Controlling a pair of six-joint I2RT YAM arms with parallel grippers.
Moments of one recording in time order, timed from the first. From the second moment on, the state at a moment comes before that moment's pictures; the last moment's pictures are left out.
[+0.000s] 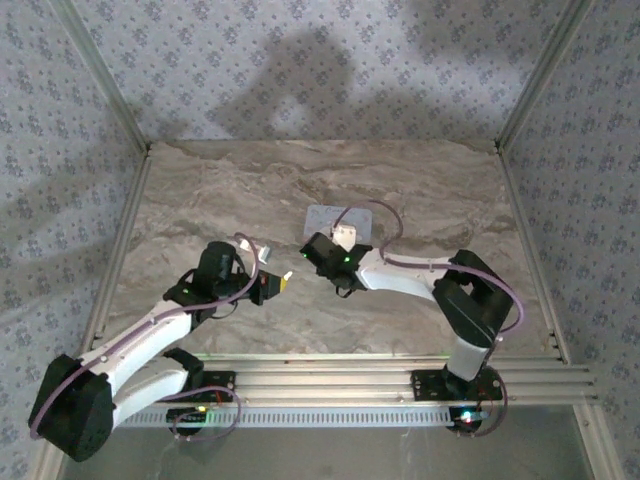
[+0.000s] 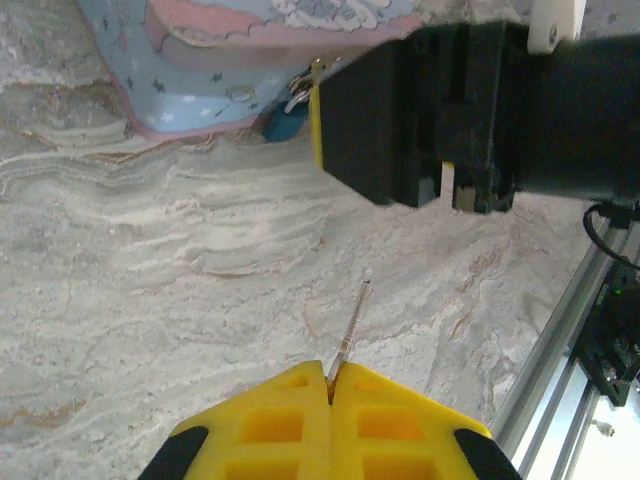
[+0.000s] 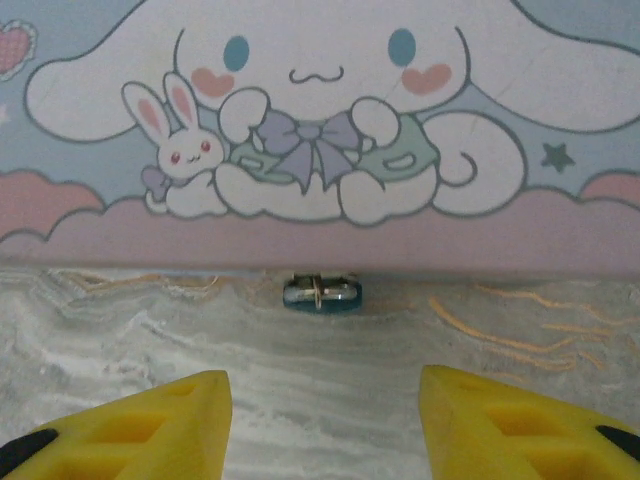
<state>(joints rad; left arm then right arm) -0.52 0.97 0.44 -0.13 0.51 -0.34 0.94 1.75 1.09 -0.44 0.47 0.94</state>
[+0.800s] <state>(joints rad) -0.52 0.88 0.34 -0.11 0.50 -0.34 0.84 1.93 1.21 -0.43 0.45 0.92</state>
